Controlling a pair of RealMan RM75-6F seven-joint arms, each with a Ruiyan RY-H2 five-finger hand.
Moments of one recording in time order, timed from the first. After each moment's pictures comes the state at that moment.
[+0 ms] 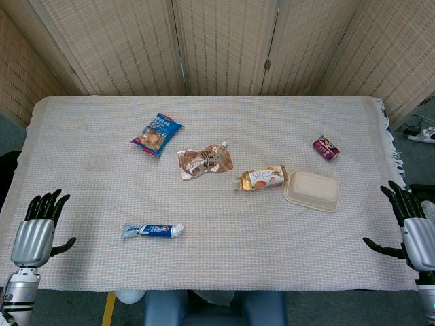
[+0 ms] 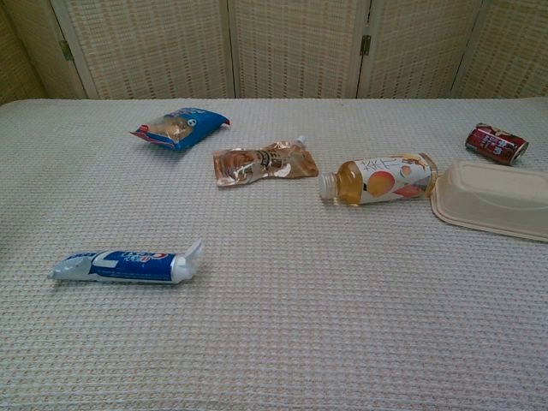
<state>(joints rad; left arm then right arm) -0.17 -1.19 -0.08 -1.72 1.42 1.44 0.28 0.06 -1.00 0.06 -1.70 -1.54 1.52 0.30</state>
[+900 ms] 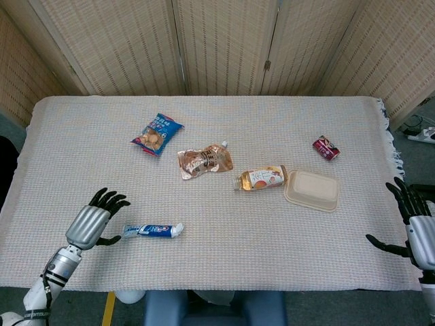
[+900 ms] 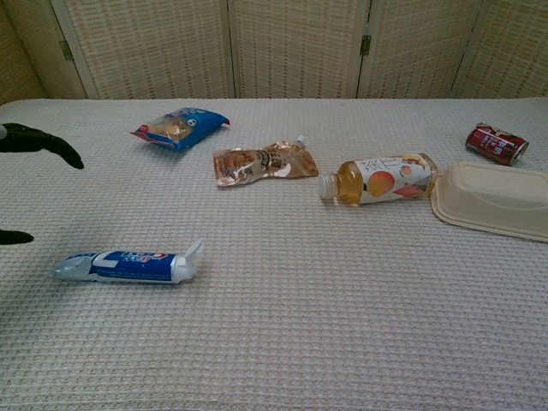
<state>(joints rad) -0.42 -1.23 -0.08 -1.66 1.50 1.09 0.14 0.06 -0.99 0.07 -1.70 -1.54 1.53 0.32</state>
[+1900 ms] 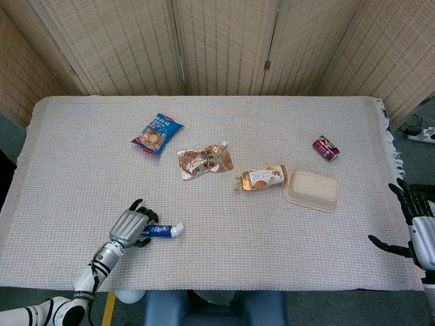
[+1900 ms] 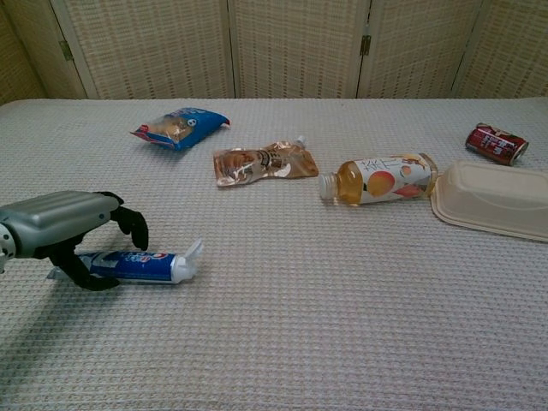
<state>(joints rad) -0.55 -1.50 -0.07 -1.52 1.24 0.95 0.38 0.06 -1.00 0.07 -1.66 -1.54 1.53 0.36</state>
